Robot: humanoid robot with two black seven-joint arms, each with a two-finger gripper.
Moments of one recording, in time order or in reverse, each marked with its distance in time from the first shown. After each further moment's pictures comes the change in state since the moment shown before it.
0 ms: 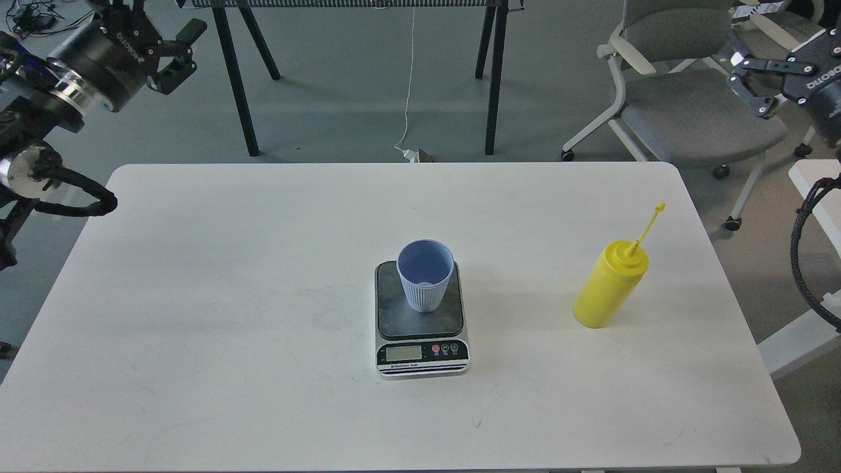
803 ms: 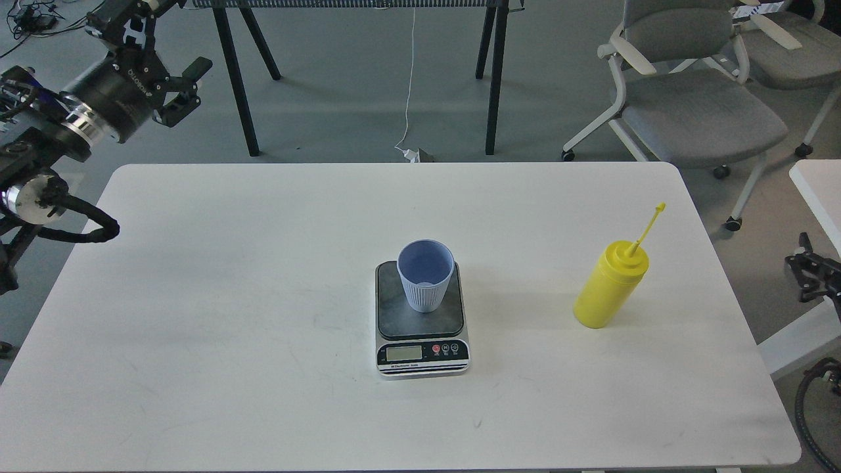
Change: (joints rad) left arm 0.061 0.000 0.016 -0.005 0.017 0.000 0.000; right arm -0.588 0.080 0.030 -0.008 0.439 0.000 0.124
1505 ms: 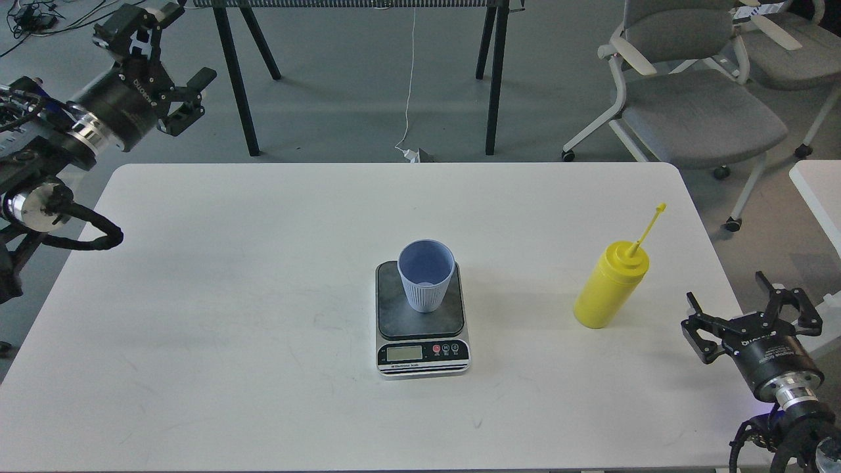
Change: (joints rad) left arm 0.018 -0.005 0.000 0.000 0.000 0.000 0.000; right arm -0.094 0.158 -0.016 0.098 -0.301 0.000 -0.002
